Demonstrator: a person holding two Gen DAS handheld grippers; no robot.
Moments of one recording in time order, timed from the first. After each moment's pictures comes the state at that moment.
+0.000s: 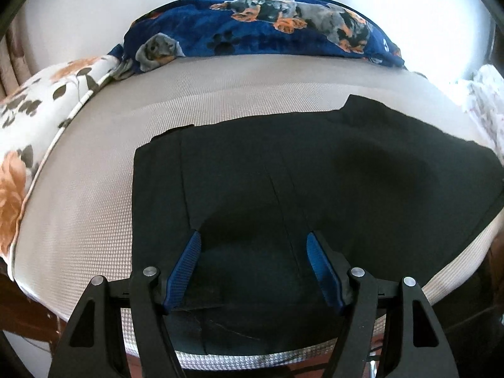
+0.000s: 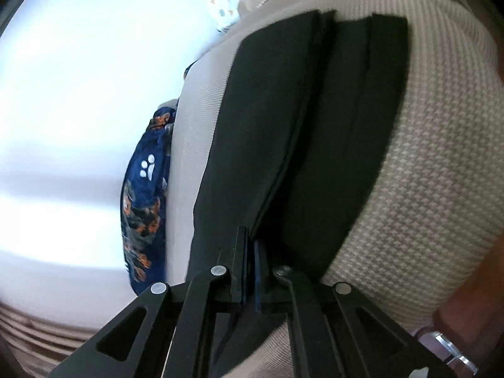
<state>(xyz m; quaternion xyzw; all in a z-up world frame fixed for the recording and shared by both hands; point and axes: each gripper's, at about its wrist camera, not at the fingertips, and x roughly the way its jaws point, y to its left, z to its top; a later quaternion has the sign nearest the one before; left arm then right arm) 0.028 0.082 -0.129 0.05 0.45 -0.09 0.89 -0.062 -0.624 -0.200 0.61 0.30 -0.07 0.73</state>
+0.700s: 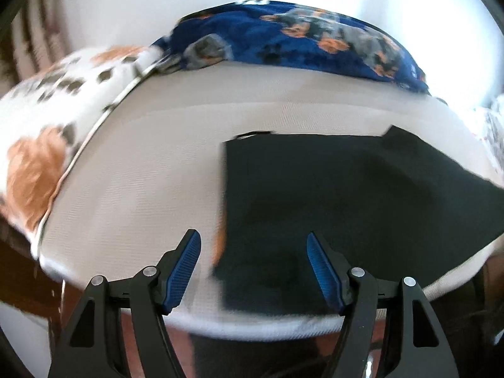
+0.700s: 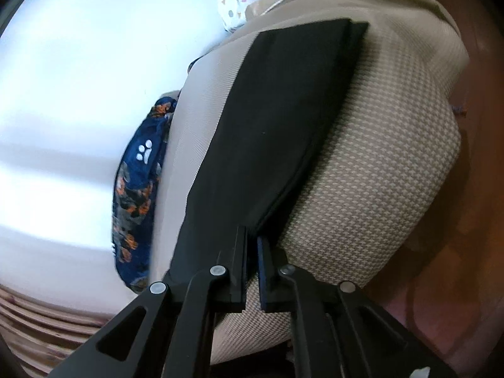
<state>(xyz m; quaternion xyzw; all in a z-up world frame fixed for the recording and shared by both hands) 0.006 0.157 -0.097 0.00 0.46 -0.03 0.89 -0.105 -0.623 -0.193 0.56 0.32 -0.08 0.76</state>
